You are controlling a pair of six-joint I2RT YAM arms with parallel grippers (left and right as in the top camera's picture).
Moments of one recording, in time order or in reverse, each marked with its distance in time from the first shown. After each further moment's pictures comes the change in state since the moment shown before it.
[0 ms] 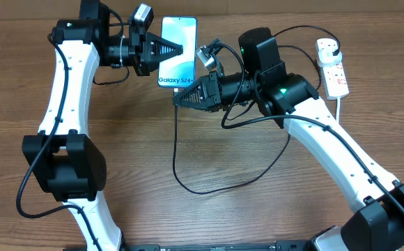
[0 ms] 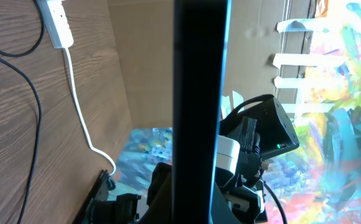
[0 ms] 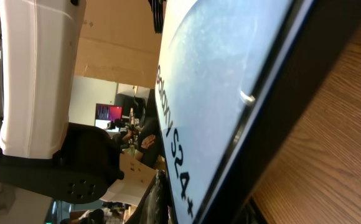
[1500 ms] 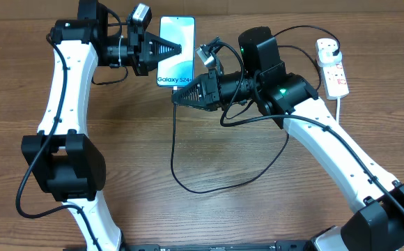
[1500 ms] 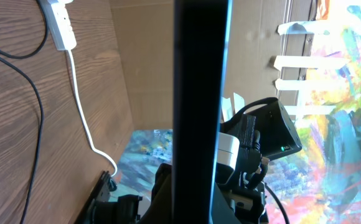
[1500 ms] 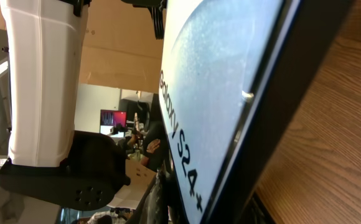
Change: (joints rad) left arm 0.007 0.000 0.000 0.000 -0.005 0.000; right arm 0.002 0.000 0.000 0.029 0.020 0.071
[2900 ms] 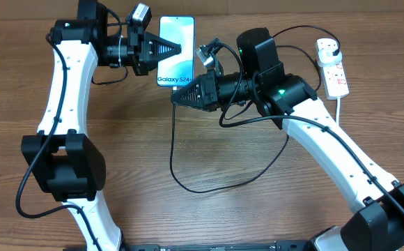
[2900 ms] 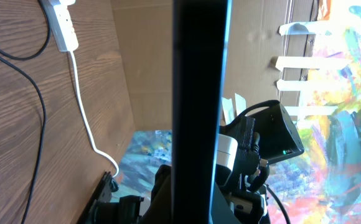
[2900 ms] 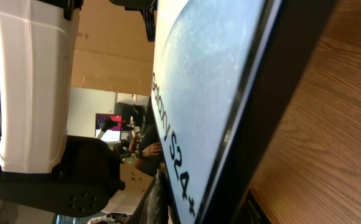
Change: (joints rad) left arm 0.000 0.000 0.000 0.004 -0.006 0.000; right arm 0.007 0.000 0.000 -0.006 0.032 0.000
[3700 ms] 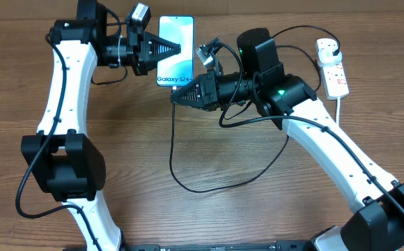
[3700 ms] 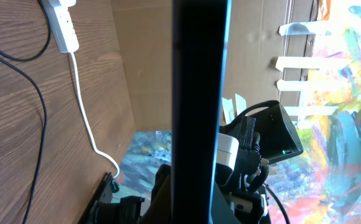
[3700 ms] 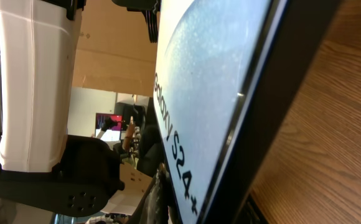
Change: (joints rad) left arm 0.002 0.000 0.000 0.000 0.000 0.005; right arm 0.000 0.000 -0.008 0.023 -0.001 0.001
